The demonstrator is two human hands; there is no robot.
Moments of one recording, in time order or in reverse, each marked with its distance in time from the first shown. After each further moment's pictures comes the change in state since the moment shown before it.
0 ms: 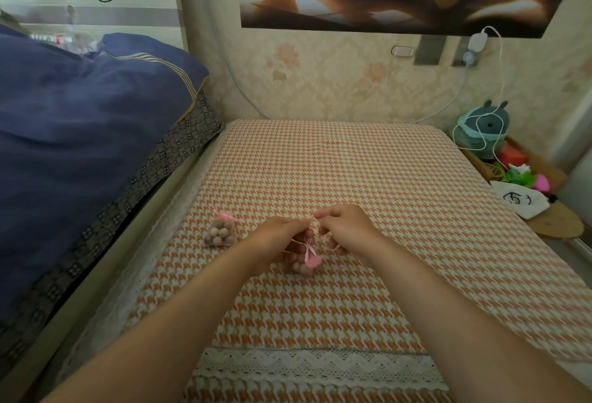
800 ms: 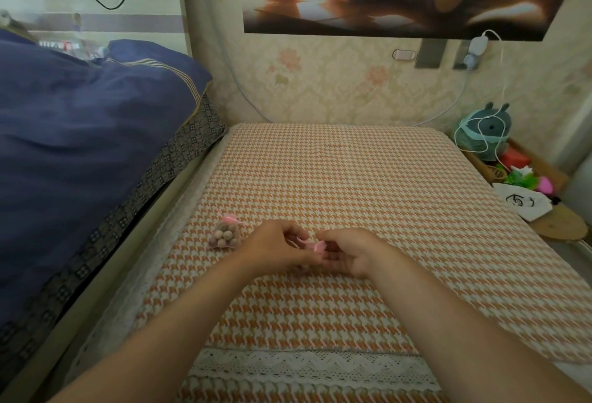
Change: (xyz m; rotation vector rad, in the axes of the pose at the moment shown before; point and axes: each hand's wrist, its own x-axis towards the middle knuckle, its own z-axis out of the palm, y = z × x) left_hand -0.020 -0.004 -0.011 0.438 0.101 0.208; right_hand 0.003 0.013 0.012 0.441 -0.097 0.403
